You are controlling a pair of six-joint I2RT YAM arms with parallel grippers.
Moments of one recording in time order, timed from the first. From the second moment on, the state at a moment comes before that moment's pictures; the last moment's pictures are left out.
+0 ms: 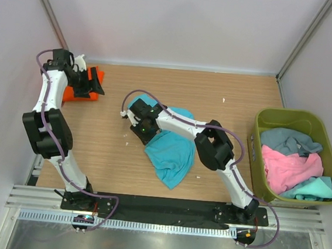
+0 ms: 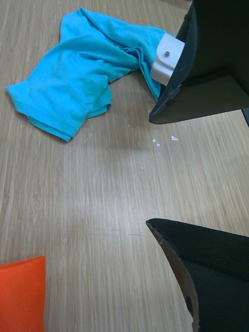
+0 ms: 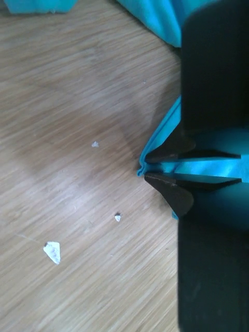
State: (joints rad) left arm 0.25 1.83 1.67 -0.92 0.47 -0.03; right arm 0.93 2.31 1.92 -0.79 -0.13 -0.06
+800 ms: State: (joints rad) left arm 0.05 2.09 1.99 -0.92 0.54 -0.02; right arm 0.93 1.56 1.73 -0.78 0.34 -0.27
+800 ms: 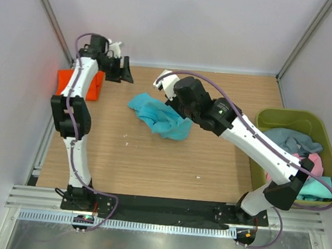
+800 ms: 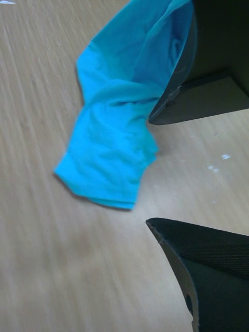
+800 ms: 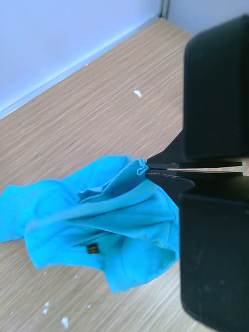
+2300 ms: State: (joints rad) left arm -0.16 2.57 2.37 -0.90 0.45 0.15; right arm 0.59 1.38 1.59 -0.91 0.24 -0.24
